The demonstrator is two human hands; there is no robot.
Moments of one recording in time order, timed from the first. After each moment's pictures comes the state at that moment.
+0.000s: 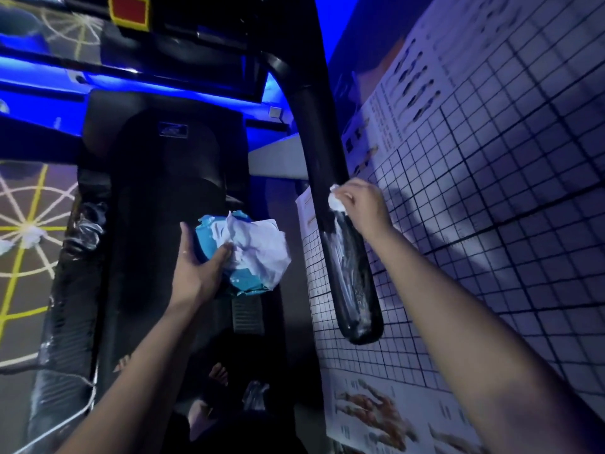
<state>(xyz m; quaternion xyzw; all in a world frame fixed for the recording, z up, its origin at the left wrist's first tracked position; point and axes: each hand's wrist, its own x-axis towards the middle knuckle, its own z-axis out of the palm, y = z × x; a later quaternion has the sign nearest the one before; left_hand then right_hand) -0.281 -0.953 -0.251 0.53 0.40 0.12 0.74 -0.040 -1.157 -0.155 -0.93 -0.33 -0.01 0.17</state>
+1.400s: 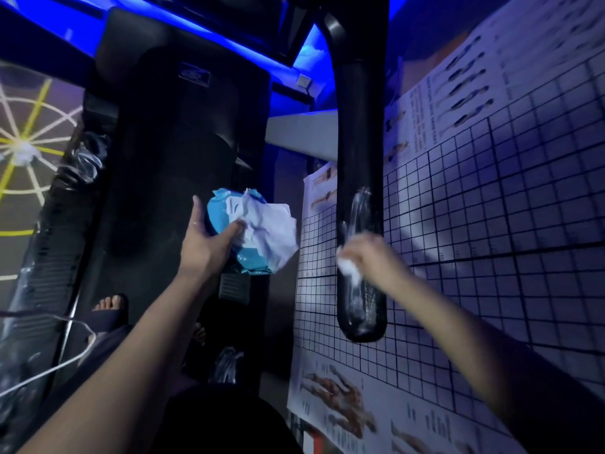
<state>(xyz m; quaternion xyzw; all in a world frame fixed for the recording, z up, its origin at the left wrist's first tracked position) -0.287 -0.953 -0.294 0.46 0.46 0.10 0.75 -0.114 -1.183 -0.164 -0.87 -0.43 0.24 -0.05</state>
